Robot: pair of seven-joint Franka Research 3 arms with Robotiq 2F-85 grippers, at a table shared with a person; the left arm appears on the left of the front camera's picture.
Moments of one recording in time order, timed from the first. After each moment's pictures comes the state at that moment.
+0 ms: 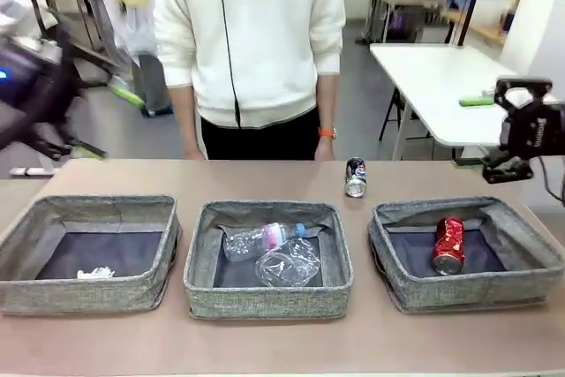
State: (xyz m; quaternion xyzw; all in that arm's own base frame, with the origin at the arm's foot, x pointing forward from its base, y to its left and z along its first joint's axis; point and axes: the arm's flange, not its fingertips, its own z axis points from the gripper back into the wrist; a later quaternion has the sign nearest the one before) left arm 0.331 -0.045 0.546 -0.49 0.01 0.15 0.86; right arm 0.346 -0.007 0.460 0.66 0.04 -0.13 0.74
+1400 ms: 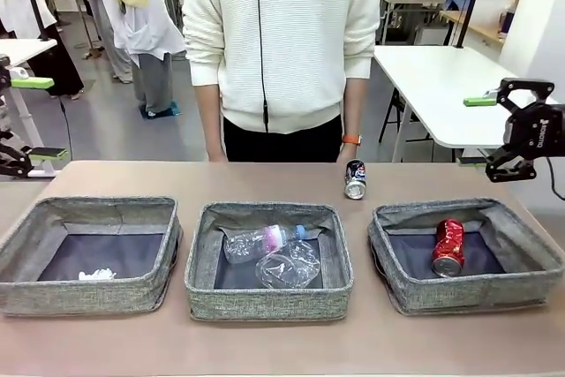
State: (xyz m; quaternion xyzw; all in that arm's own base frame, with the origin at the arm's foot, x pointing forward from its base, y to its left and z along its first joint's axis) left arm 0.306 0.030 0.498 -0.67 -0.02 0.07 0.74; right arm 0.352 -0.030 0.457 0.65 0.00 -0.17 0.74
